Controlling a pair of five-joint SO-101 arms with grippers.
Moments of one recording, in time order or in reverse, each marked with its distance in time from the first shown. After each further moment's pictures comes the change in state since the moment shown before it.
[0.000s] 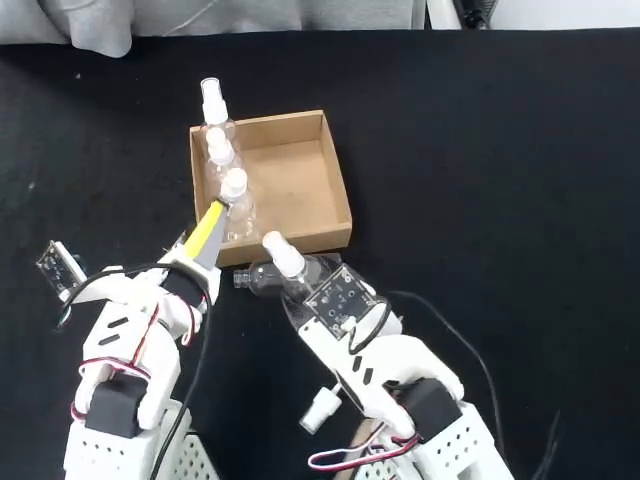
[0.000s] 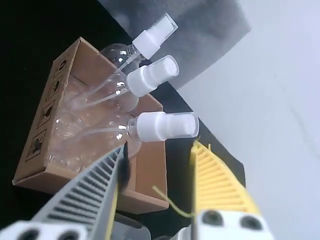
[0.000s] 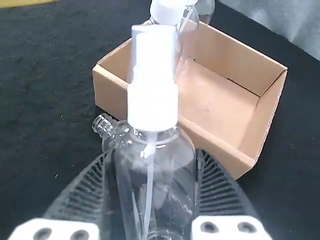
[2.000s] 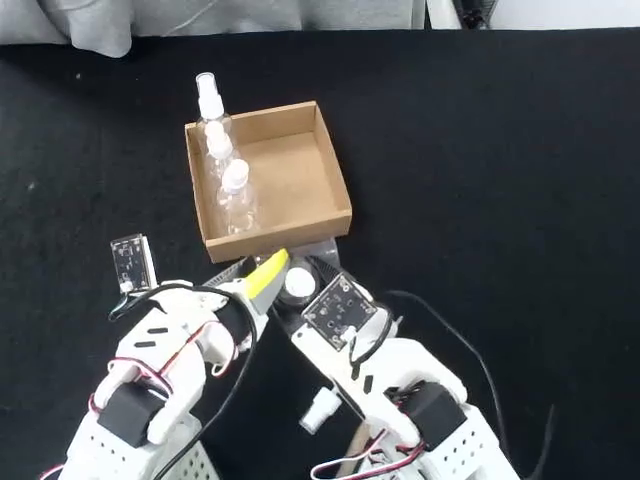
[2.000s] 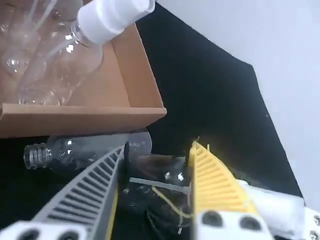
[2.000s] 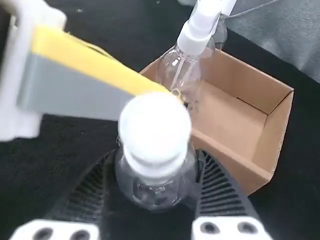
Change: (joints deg) left arm 17.9 -0.7 1.3 6.8 -10.8; right arm -4.1 0.0 -3.9 1.5 -0.1
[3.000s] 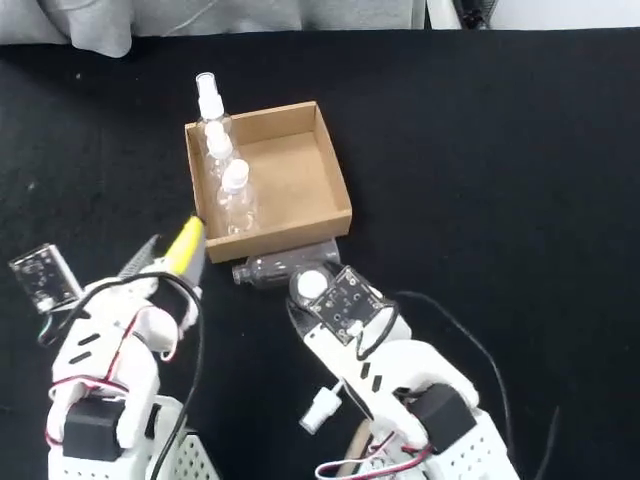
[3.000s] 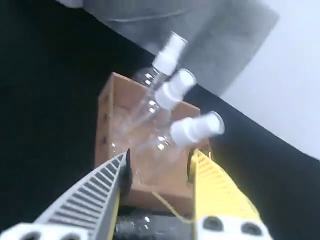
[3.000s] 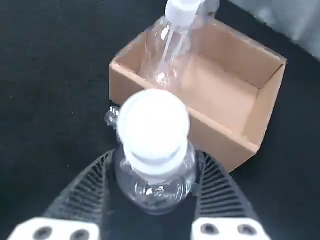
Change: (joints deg) left arm -24.4 0.1 -12.6 9.5 -9.1; right arm 3.4 0.0 -5.5 9.3 0.0
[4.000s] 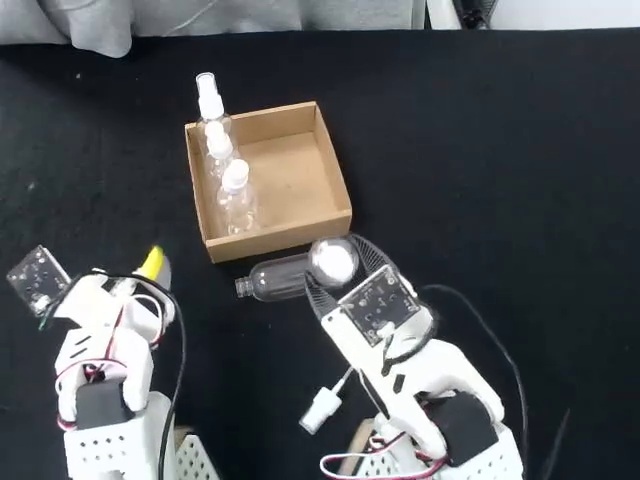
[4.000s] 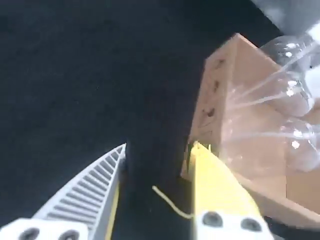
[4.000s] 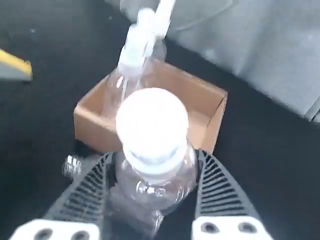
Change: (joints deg) left arm -15.3 0.6 15.7 0.0 -0.7; right arm 6.2 0.2 -8.4 -2.6 2.2
